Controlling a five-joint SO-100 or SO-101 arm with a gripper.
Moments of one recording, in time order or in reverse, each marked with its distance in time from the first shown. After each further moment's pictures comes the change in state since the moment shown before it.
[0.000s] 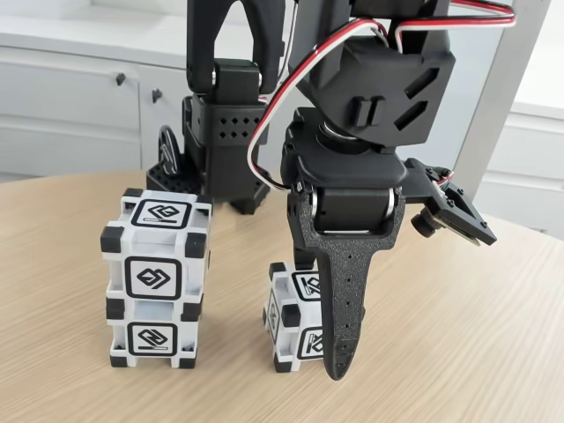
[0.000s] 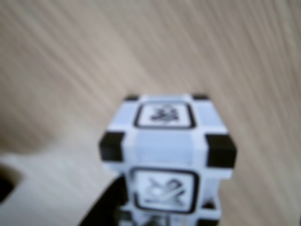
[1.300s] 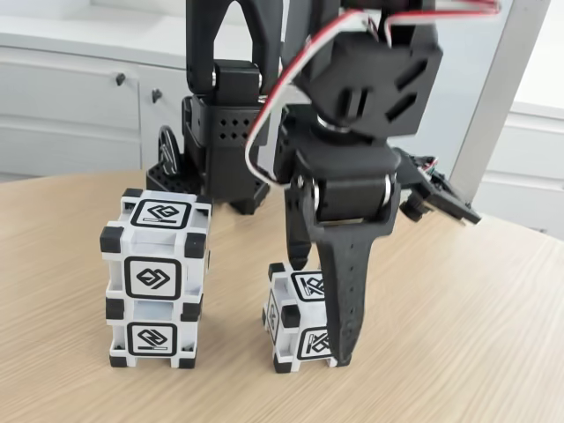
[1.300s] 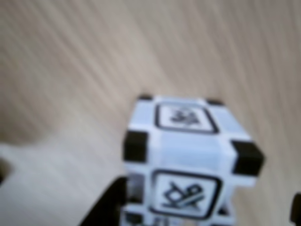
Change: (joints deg) arm -0.2 5.4 1.2 -0.2 -6.0
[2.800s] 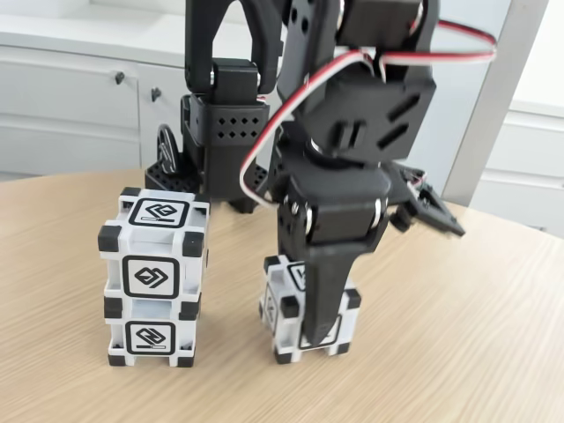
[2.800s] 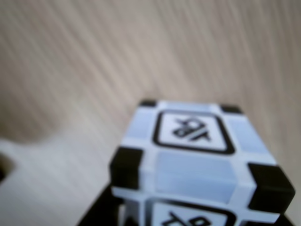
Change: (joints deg) arm 0.3 -1.6 0.0 -0.3 -2.3
